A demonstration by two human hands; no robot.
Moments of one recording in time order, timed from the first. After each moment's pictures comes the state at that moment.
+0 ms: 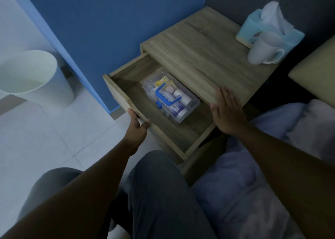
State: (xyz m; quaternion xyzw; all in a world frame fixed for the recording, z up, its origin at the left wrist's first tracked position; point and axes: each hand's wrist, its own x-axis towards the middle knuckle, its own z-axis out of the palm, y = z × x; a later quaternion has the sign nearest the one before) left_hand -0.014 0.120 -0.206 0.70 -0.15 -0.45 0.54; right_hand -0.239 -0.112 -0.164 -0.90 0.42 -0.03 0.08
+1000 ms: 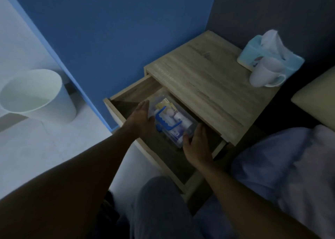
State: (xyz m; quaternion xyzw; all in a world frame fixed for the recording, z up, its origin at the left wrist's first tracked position) left_hand 0.055 0.047 -0.143 0.83 -0.41 -0.27 0.26; right_hand -0.163 -0.020 -0.167 -0.75 0.54 -0.09 0.38
